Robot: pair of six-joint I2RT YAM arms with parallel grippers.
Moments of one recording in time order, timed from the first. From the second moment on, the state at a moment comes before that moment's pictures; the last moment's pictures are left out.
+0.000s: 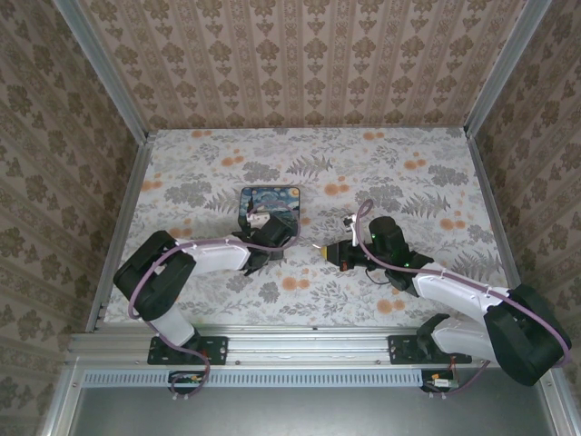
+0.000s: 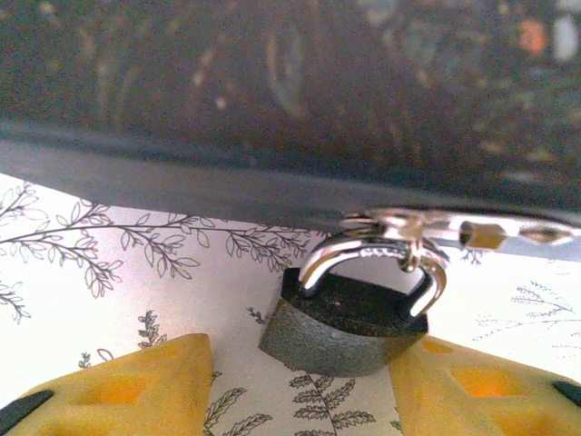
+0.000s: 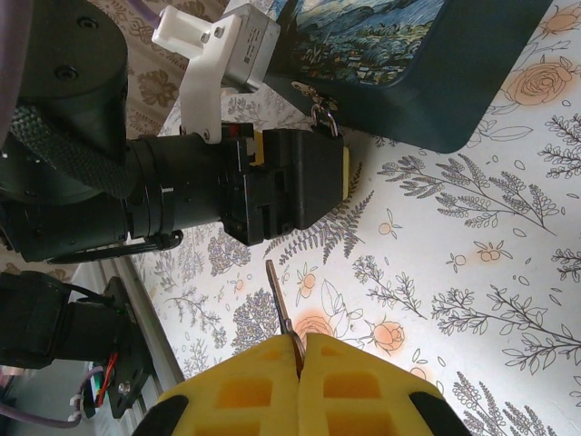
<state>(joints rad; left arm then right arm) -0.84 1.64 0.78 -0.24 -0.40 -0.81 0.55 1.17 0.43 0.24 -0.50 0.55</state>
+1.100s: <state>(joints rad) -0.84 1.74 0.90 -0.31 -0.42 -0.72 0.55 1.20 0.43 0.25 -0.53 0.55</state>
